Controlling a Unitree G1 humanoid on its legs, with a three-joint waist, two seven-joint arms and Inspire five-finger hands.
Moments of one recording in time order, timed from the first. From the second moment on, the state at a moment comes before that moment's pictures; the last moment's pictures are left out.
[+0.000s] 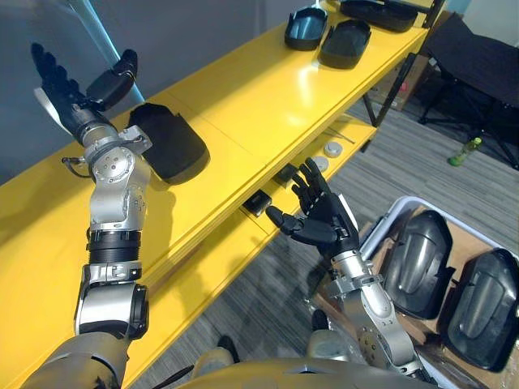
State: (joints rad) left arm -0.61 0.42 0.18 0.15 -0.34 0.05 0.66; right arm 0.19 -0.18 0.31 -0.17 0.44 -0.21 0.08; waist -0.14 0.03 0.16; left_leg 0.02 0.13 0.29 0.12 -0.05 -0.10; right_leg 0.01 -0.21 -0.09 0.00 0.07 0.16
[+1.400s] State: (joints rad) left arm 0.27 0.06 0.07 -0.49 -0.51 -0.22 0.22; right arm -0.40 -0.08 0.48 0.24 0.24 -0.06 -0.24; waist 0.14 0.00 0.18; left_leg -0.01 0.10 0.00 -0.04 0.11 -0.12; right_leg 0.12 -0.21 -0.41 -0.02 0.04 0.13
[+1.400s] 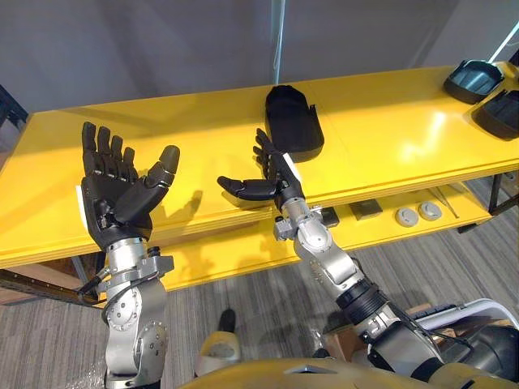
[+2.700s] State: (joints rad) left arm 0.28 0.04 -0.03 -0.47 -0.51 -0.22 0.18; right arm -0.39 -0.04 0.45 0.29 0.16 -0.06 -0.36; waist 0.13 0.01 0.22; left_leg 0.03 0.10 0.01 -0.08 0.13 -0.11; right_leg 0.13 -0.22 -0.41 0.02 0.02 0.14
